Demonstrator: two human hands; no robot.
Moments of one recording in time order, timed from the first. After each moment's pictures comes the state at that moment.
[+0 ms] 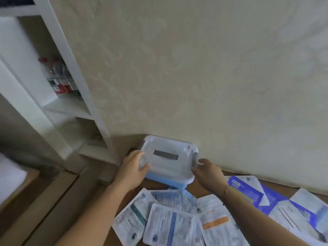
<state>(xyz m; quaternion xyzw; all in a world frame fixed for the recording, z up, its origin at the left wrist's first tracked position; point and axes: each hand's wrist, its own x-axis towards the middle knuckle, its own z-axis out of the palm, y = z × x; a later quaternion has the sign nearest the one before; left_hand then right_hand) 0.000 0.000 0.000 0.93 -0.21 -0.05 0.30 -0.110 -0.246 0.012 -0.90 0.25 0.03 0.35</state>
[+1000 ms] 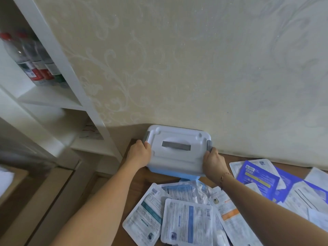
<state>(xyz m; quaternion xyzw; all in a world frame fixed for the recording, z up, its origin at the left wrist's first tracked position) 0.092 -0.012 -0.045 0.95 -0.08 -0.14 0.26 -0.060 -0.210 -0.025 -0.82 0.39 0.01 0.42</state>
